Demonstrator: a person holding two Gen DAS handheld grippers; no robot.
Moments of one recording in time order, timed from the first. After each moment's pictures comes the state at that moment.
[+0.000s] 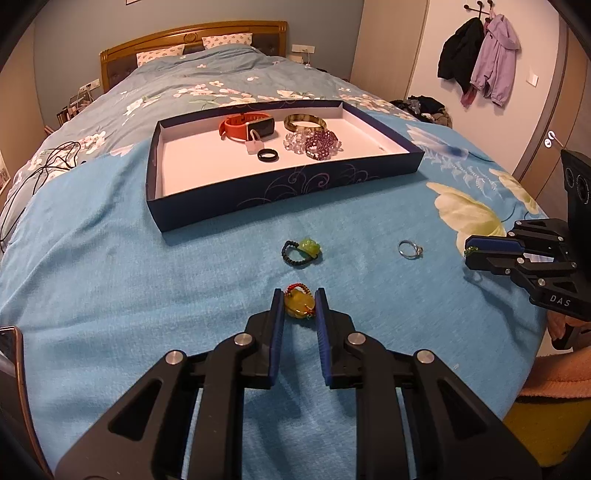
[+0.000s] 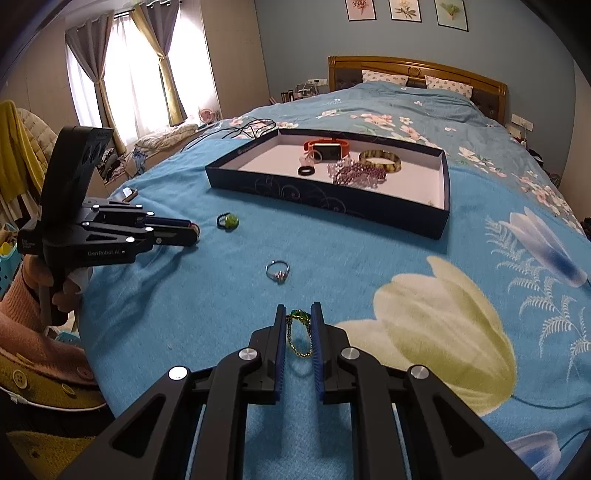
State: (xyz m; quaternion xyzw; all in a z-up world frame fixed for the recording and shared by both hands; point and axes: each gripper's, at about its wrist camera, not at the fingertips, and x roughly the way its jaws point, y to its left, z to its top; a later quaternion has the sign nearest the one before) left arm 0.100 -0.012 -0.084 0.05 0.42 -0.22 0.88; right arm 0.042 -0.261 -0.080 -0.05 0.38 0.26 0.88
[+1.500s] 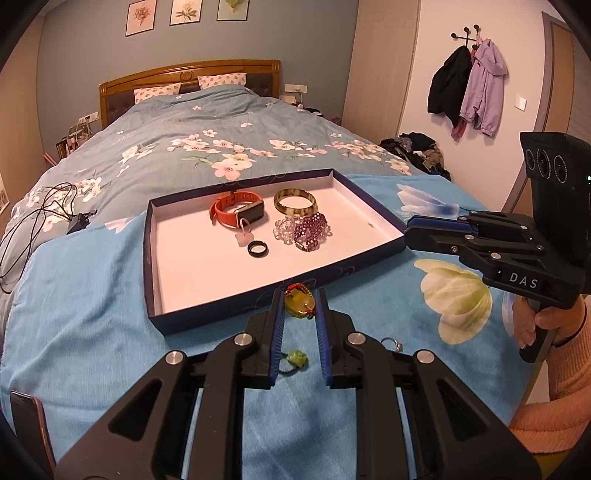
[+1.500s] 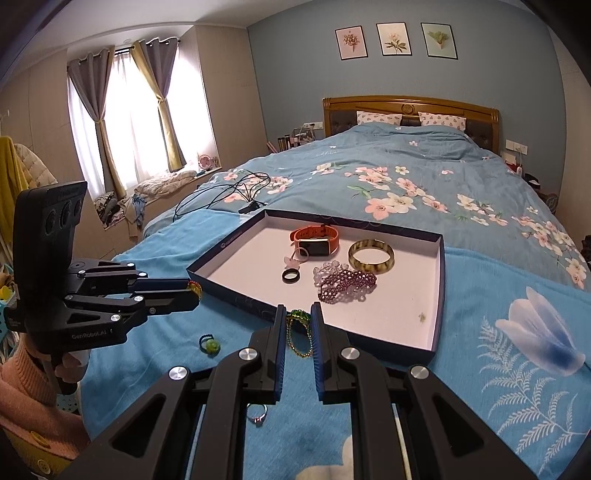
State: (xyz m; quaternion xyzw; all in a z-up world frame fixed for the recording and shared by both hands) left arm 0.129 -0.029 -0.030 0.04 0.34 -0.23 0.91; right arm 0.117 -0.251 -0.034 -0.02 0.31 0.26 0.91
